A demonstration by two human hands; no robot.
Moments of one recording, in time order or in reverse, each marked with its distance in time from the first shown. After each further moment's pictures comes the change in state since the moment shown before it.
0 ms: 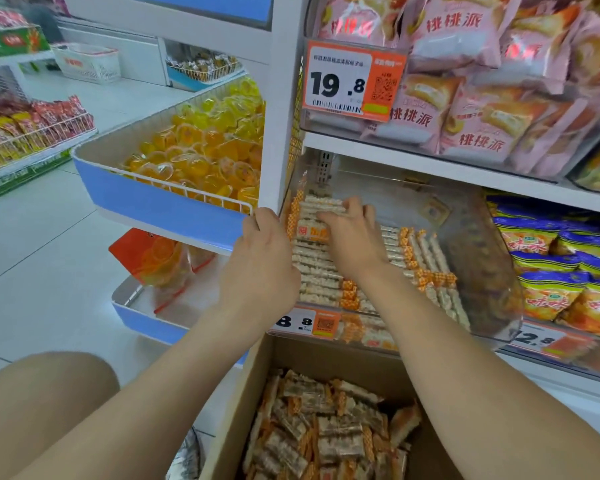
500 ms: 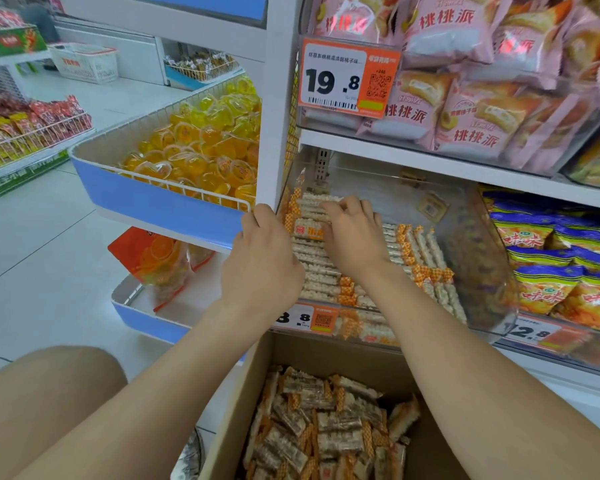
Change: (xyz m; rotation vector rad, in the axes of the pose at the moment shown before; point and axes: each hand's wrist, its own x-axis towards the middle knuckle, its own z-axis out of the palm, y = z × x) left_hand 0.001 0.005 0.007 -0.016 0.091 -0.031; right_hand -0.001 0.008 0.004 -0.009 0.128 -0.040
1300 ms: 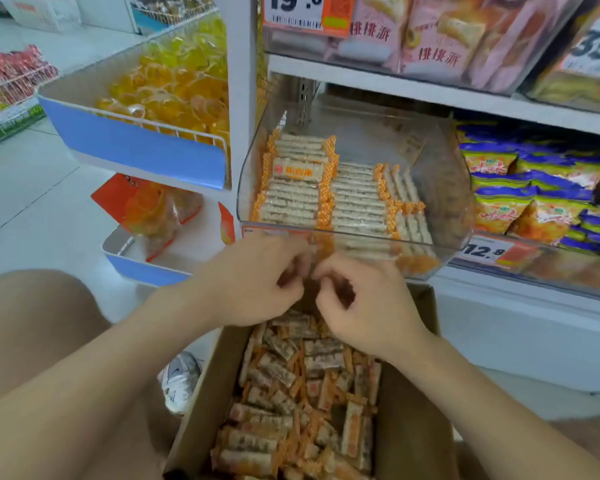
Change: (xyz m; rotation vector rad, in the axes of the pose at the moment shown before) left_hand -0.077 -0.011 -0.012 0.029 -0.481 0.536; right_hand -0.207 -0.018 -0.085 0.508 -0.032 -0.098
